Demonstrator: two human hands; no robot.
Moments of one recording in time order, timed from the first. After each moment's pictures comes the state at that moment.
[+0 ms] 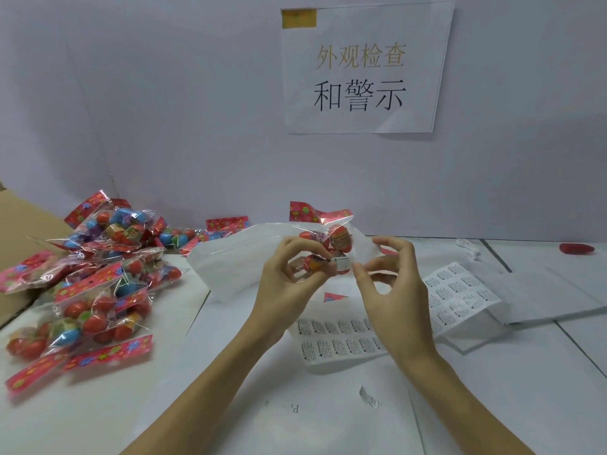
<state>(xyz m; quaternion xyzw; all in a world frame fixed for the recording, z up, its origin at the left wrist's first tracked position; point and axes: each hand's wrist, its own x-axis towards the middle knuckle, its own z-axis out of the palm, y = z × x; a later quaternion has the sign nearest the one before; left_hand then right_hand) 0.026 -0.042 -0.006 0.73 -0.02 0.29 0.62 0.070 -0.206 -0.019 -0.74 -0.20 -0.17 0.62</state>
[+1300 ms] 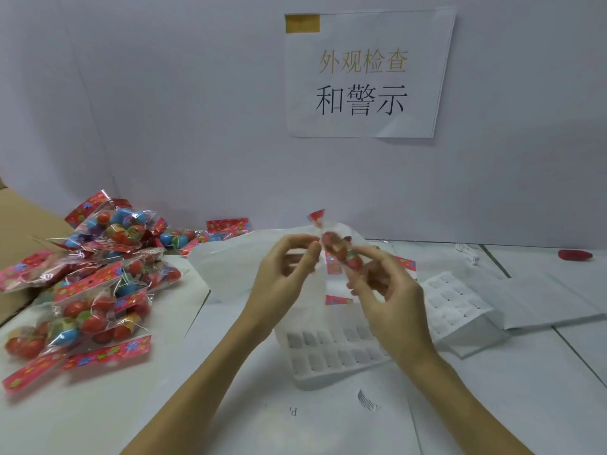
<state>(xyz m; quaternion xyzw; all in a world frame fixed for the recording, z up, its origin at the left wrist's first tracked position) 0.026 -0.032 -0.001 0.74 0.01 0.28 0.62 0.075 -0.209 -0.023 -0.71 -0.30 -0.16 0.62</state>
